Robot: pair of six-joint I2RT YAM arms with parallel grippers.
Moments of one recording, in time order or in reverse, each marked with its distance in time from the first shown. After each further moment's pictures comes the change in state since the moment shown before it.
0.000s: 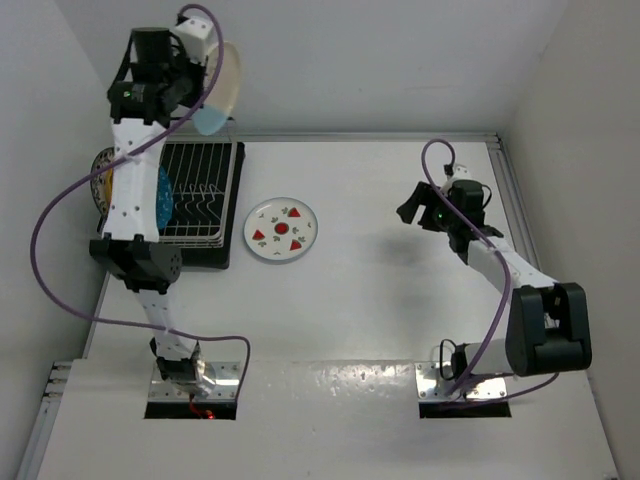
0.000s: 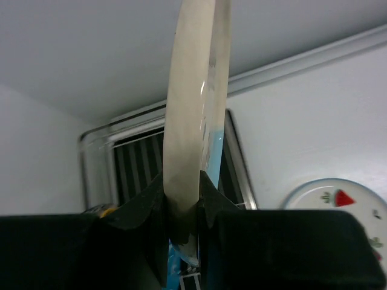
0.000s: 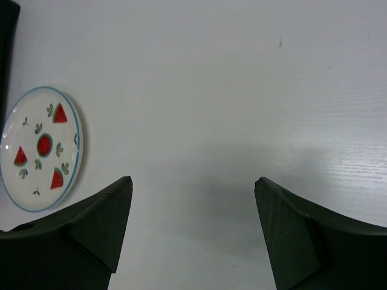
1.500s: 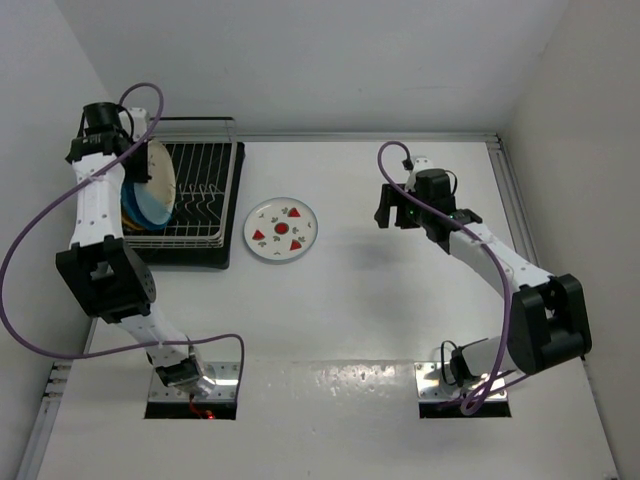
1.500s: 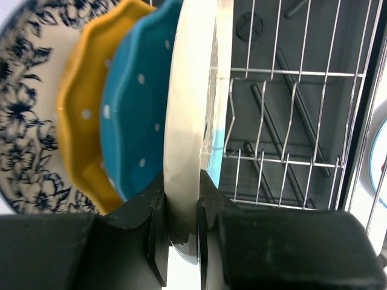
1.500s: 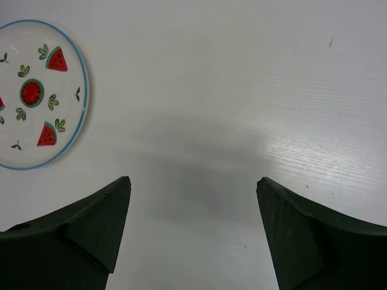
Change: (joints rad) left arm 0.378 -0.233 -0.698 0.041 -0.086 -0.006; right arm 0.240 0.035 0.186 -0.268 0.161 -0.148
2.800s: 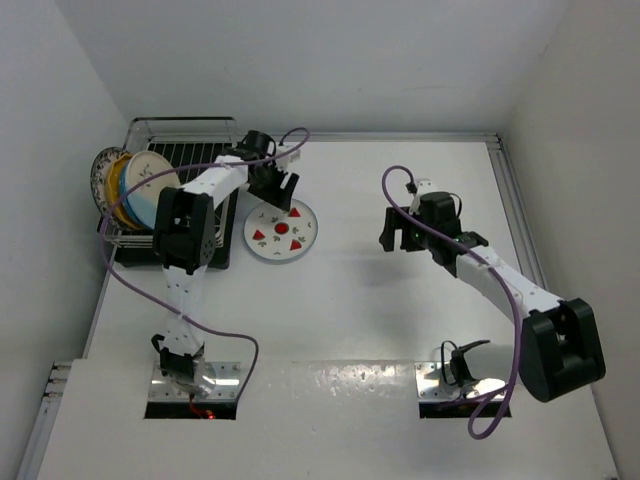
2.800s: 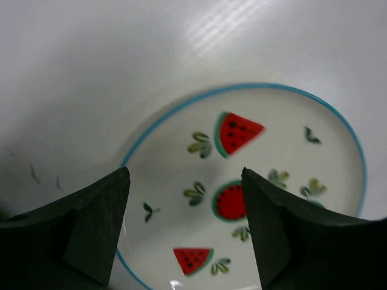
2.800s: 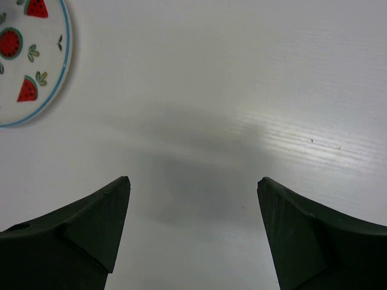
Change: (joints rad) left arm -0.567 0.424 0.002 0.196 0.298 0.002; right arm 0.012 -0.121 -0.160 -0.005 -0.005 -0.003
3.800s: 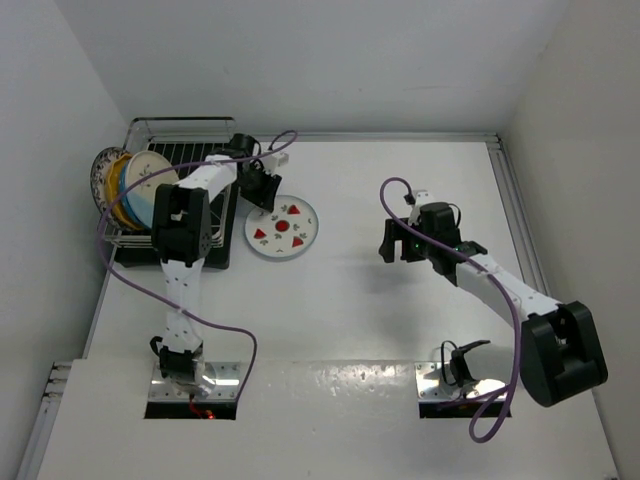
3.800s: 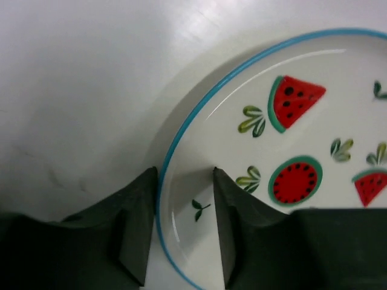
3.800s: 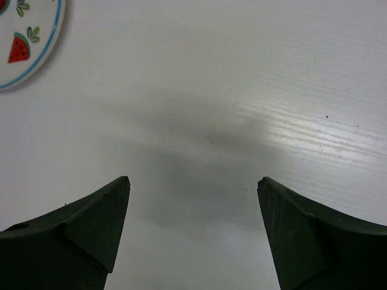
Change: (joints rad) left arm 0.087 0.160 0.090 -0.021 0.027 0.098; right arm 0.004 -0.039 -0.115 0.037 -0.036 -0.014
